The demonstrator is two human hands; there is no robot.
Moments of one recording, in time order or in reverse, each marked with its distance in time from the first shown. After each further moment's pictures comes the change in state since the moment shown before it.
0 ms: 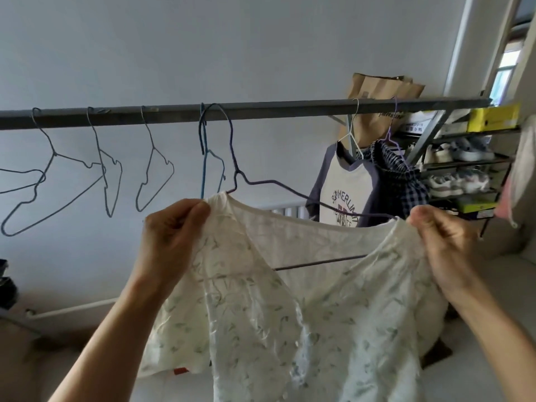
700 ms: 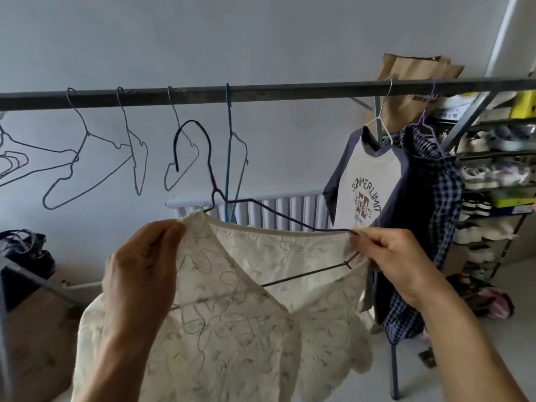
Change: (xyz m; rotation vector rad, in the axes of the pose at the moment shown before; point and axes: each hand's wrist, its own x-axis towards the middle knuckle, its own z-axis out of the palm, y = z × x) left_hand -0.064 0.017 -0.042 0.461 0.281 -0.156; right_hand -0.024 -0.001 0.073 0.131 -0.380 0.388
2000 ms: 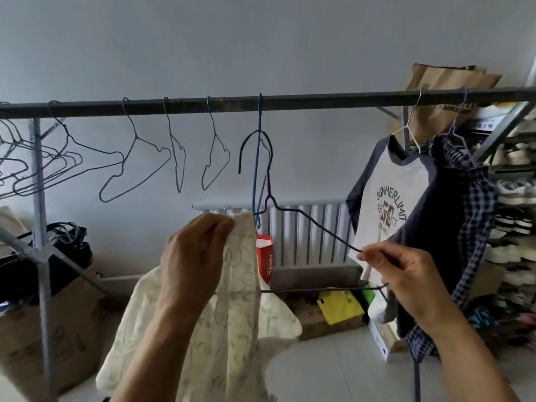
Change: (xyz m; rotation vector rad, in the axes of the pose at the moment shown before) left_hand 0.002 -0.008 0.007 0.012 -0.030 0.204; right_hand -0.029 0.002 0.018 -0.073 -0.023 -0.197
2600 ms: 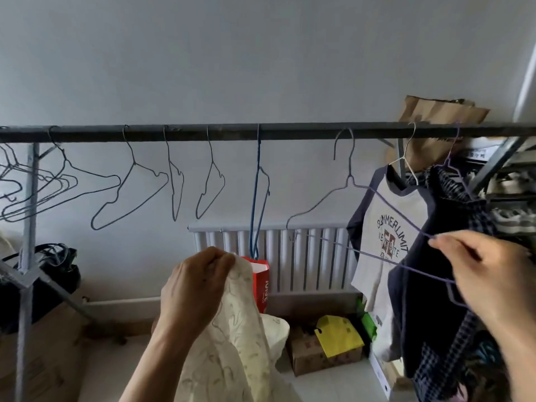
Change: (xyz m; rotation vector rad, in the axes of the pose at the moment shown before) left_hand 0.018 -0.008 0.013 0.123 -0.180 -0.245; right_hand 0.038 -0.024 -0.068 -0.487 0.428 -0.115
